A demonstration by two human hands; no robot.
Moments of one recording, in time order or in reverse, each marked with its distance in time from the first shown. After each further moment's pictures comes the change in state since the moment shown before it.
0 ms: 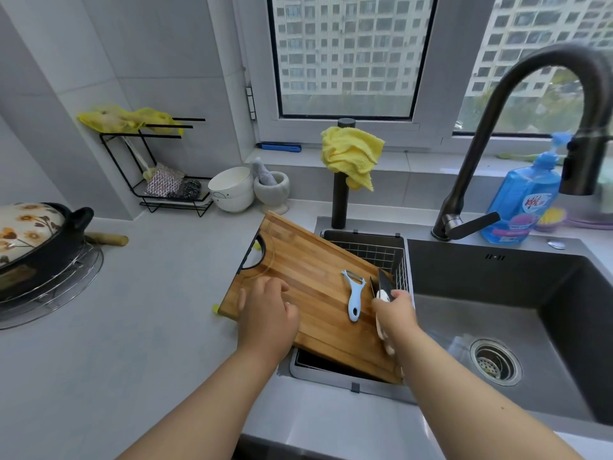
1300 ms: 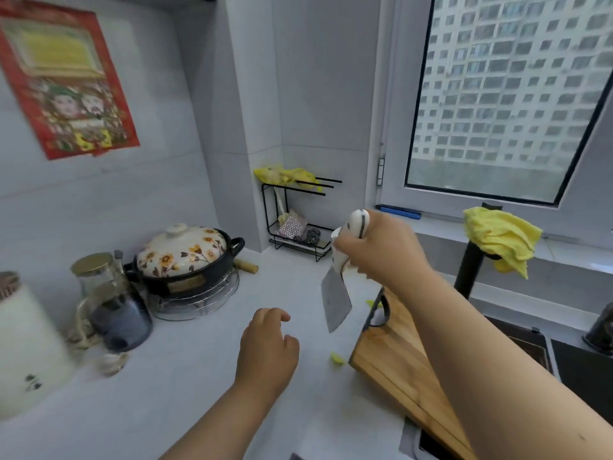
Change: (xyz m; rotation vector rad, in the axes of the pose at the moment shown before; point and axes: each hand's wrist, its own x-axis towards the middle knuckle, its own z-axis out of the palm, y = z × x) left_hand -0.005 -0.140 -0.141 -0.056 0.301 -0.131; right_hand -0.223 -0.230 0.117 -0.433 -0.201 -1.148
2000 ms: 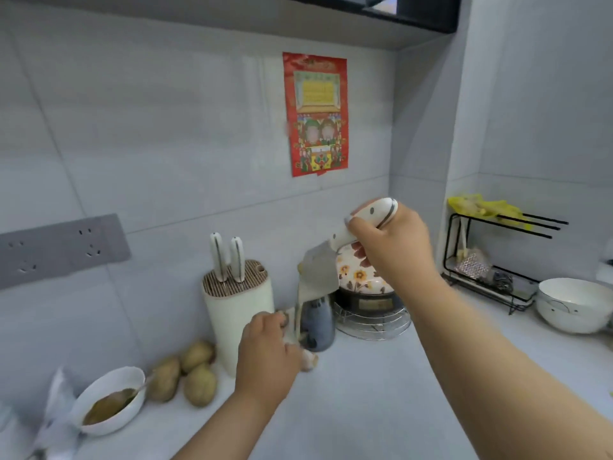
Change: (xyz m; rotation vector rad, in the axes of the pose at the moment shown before) left_hand -0.014 -0.207 -0.233 0.308 0.382 -0.238; right_hand 0.008 -0.259 0.187 0.632 -0.100 -0.206
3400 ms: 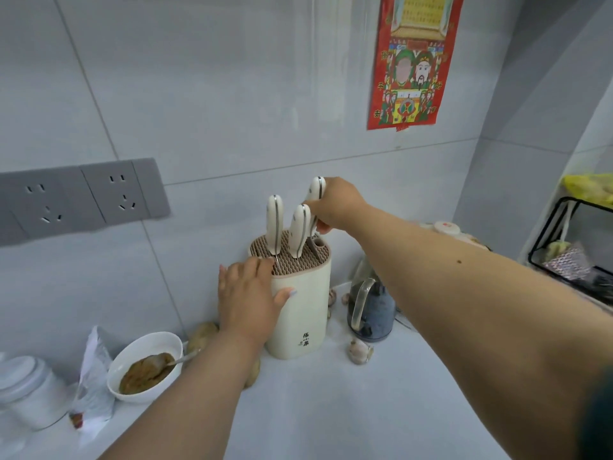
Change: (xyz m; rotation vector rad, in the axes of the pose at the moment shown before) left_hand 0.094 -0.133 -0.009 0.358 0.099 -0.010; right_hand 0.106 0.028 0.226 -0.344 -0.565 -0.009
